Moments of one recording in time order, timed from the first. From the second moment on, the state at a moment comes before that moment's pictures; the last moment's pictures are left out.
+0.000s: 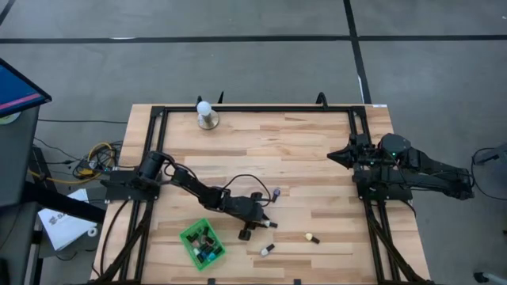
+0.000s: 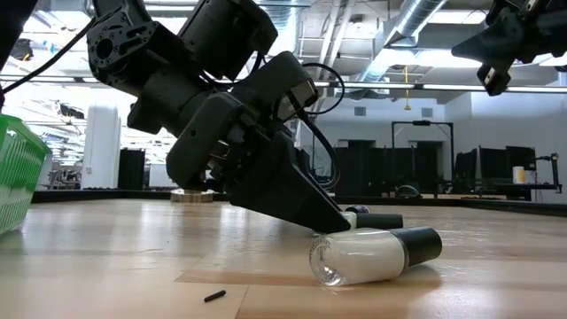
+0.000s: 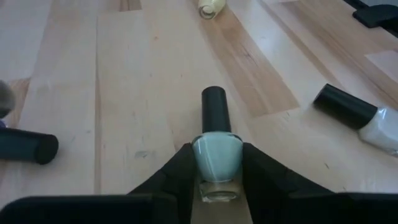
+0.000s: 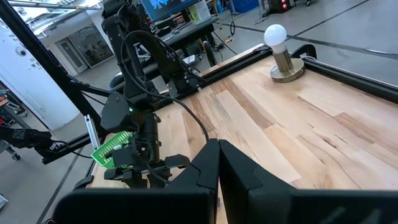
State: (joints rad) left arm -0.29 2.11 0.95 0.57 0.01 -0.04; right arm -0.21 0.17 0.39 -0.39 -0.09 0.39
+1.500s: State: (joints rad) left arm -0.81 1.28 0.90 -0.60 -0.26 -1.27; right arm -0.27 0.17 0.39 -0.38 -0.07 0.39
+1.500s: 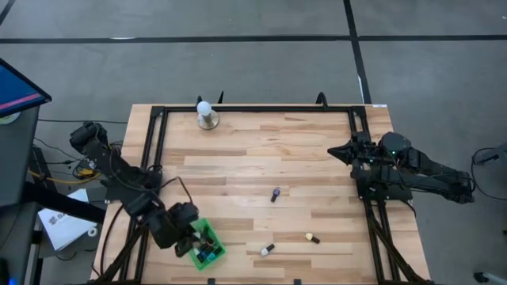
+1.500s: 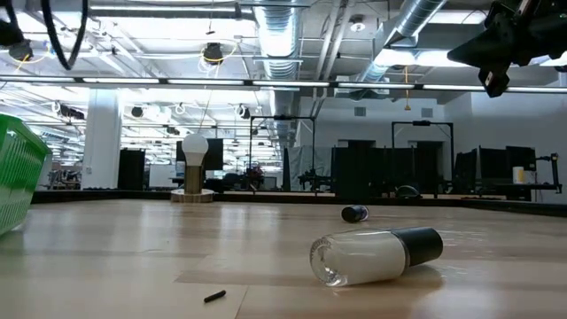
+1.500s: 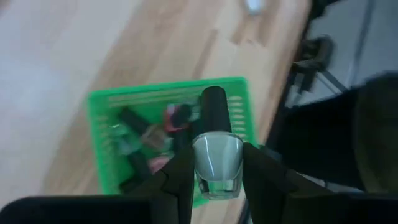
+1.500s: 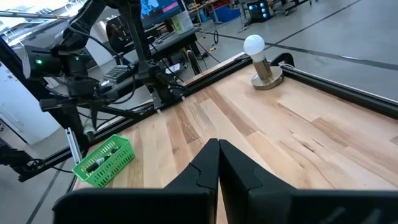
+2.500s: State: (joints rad) left arm -0.79 1.50 0.90 -0.65 -0.18 -1.52; right arm -0.27 0.17 0.39 -0.38 -0.05 0.39
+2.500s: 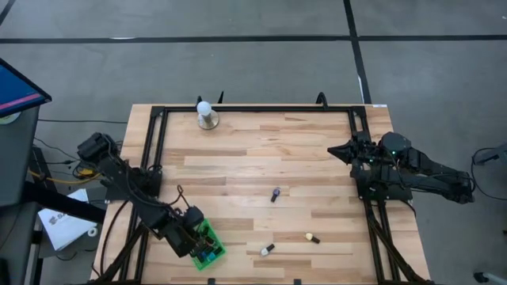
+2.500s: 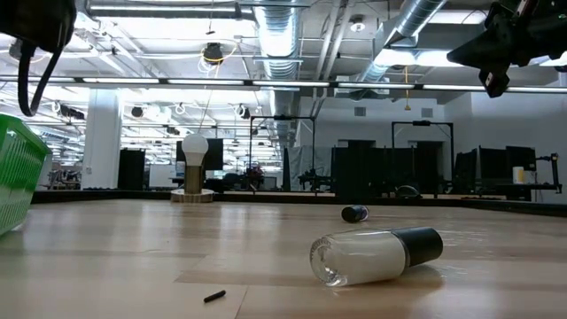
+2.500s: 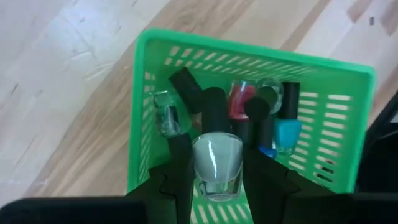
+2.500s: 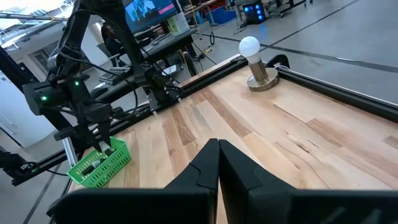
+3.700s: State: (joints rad) left arm -0.75 1.51 0.90 -0.65 -0.20 -1.53; right arm -0.27 0.17 0.39 -0.38 -0.05 0.39
